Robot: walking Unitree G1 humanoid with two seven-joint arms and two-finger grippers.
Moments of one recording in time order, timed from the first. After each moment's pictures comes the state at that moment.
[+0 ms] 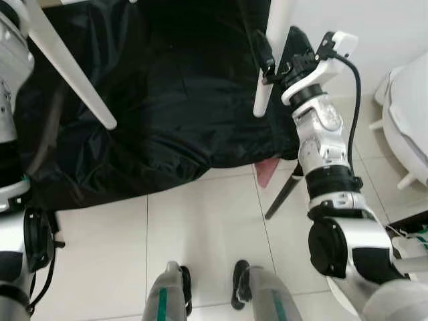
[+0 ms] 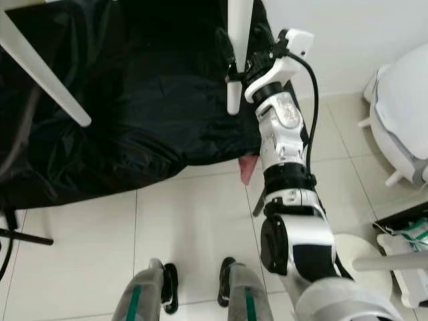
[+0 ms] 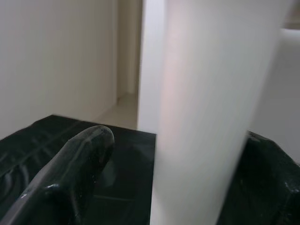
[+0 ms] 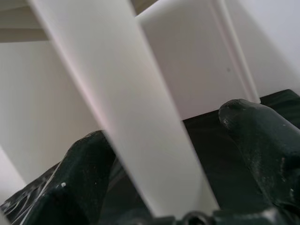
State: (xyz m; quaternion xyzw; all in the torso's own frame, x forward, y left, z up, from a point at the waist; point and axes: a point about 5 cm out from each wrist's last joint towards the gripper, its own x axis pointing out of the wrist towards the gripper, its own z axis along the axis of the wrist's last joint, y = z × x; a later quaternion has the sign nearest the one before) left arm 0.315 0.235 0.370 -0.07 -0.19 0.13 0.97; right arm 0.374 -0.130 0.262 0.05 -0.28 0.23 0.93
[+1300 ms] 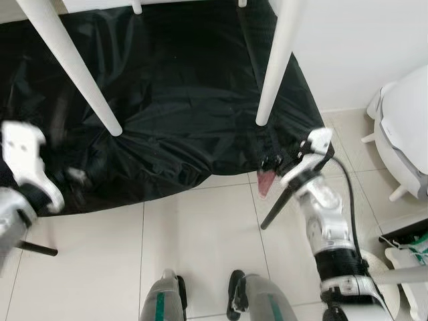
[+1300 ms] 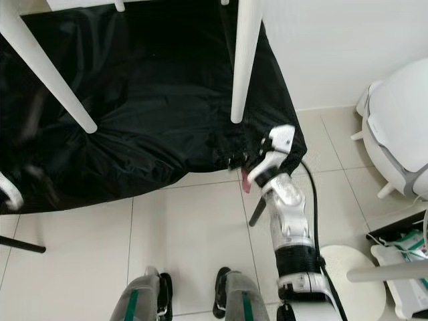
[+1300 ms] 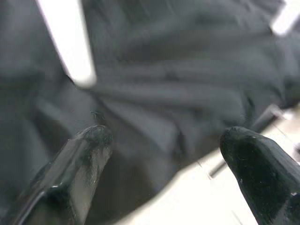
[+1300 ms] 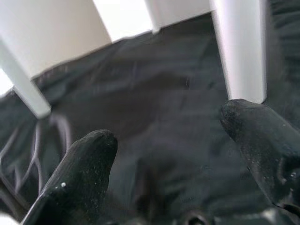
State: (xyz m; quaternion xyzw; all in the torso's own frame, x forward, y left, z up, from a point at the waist) left arm 0.231 0.233 0.149 0.02 0.09 -0.26 0.96; right arm 0.303 -0.150 0.126 -0.02 -0.11 0.26 0.96
